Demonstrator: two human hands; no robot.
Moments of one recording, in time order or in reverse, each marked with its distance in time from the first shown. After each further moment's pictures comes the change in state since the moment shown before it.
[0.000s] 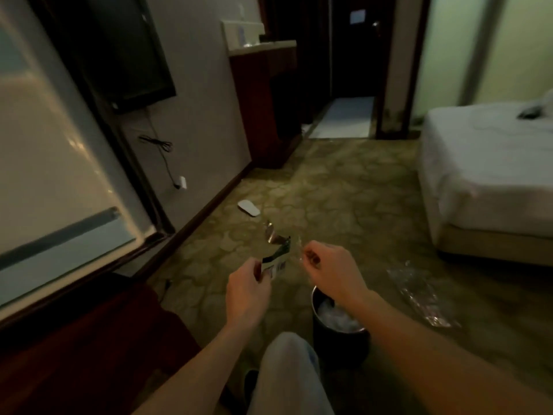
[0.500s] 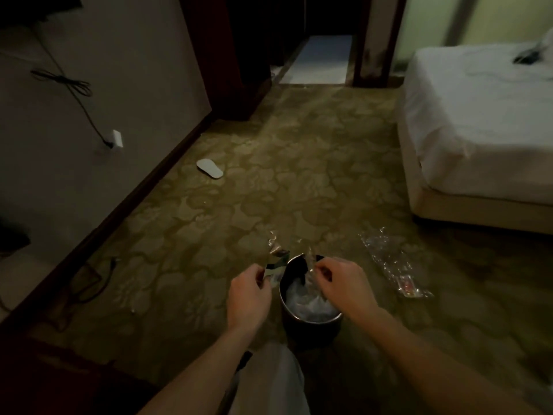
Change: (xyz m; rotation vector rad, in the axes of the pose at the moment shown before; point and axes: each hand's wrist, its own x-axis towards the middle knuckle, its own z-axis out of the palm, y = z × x) left_hand 0.070 -0.066 0.170 0.083 -0.228 -0.127; right_hand 0.003 0.174 0.069 -0.106 -0.171 0.308
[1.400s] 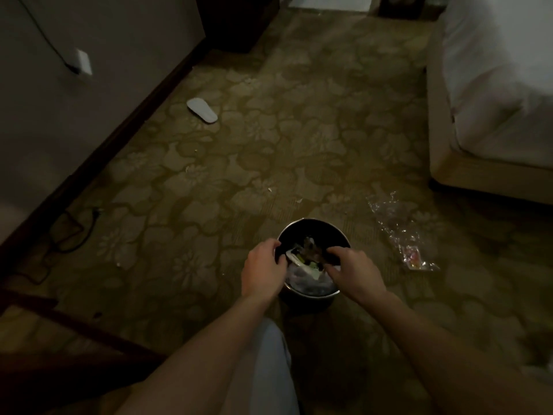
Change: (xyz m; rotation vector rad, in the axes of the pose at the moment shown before) left_hand 0.041 -0.031 0.078 0.073 -0.150 -0.053; right_hand 0.021 0.068 0.061 -0.074 -0.294 0.158
